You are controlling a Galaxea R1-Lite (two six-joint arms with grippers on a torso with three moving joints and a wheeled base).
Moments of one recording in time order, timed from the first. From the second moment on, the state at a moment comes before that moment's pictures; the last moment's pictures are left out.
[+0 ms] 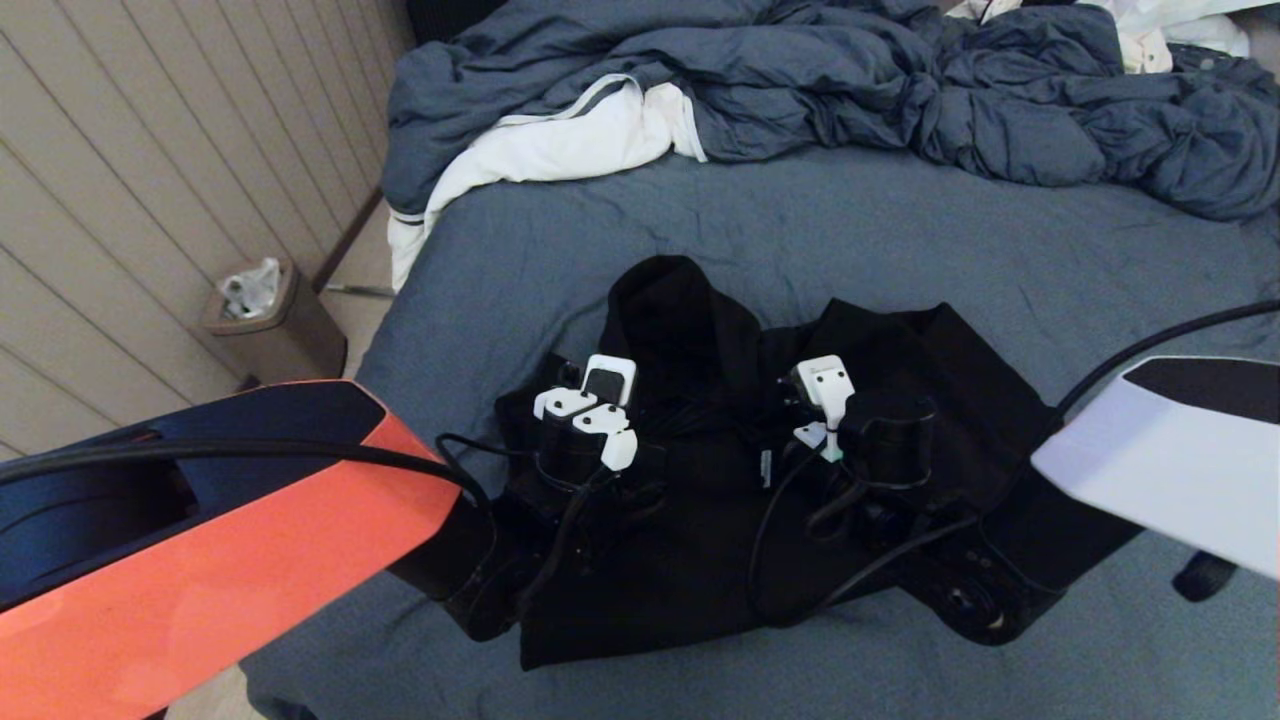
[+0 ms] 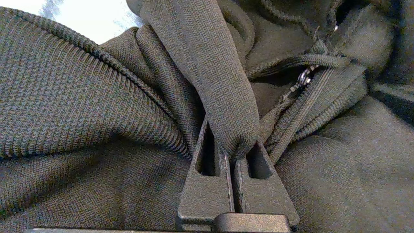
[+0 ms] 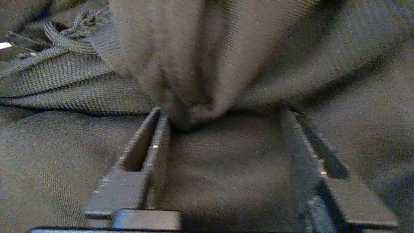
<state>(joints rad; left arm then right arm) -0.77 2.25 -1.10 -1.00 0.40 -0.07 0.44 2.08 -0.76 -1.15 -0.24 -0.03</state>
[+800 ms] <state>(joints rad) -0.77 2.26 -1.09 -1.00 0.40 -0.07 0.46 1.99 -0.86 -1.04 -0.23 -0.03</state>
